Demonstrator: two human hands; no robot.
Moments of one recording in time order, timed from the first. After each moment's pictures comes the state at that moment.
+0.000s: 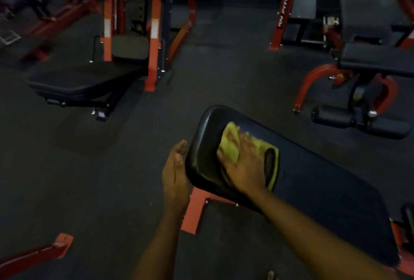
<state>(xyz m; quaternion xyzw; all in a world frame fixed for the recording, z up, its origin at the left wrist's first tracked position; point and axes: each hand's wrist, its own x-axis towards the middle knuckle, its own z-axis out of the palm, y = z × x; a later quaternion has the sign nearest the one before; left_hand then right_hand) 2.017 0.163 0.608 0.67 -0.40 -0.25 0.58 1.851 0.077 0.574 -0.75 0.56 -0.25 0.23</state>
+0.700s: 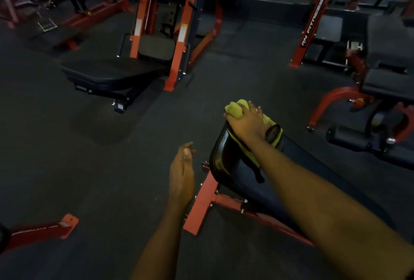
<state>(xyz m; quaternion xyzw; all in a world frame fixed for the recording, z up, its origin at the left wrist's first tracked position) 2.050 0.195 0.623 0.71 -0.36 -0.25 0.55 1.933 -0.010 0.635 -0.74 0.62 -0.15 0.23</state>
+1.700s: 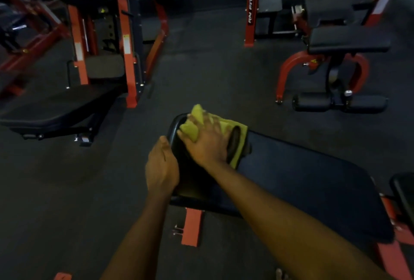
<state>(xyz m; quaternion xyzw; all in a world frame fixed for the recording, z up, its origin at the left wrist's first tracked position) 1.995 0.086 0.628 0.82 -0.43 -0.18 0.33 1.888 0.006 0.586 -0.70 0.64 -0.24 0.20</state>
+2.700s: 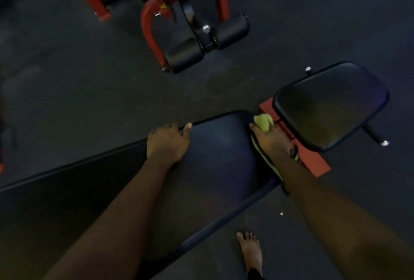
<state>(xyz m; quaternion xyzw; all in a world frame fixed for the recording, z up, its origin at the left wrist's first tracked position) 1.598 -0.064 0.441 0.55 -0.81 -0.11 -0.17 1.352 0.069 0.299 -0.27 0.87 -0.22 0.35</state>
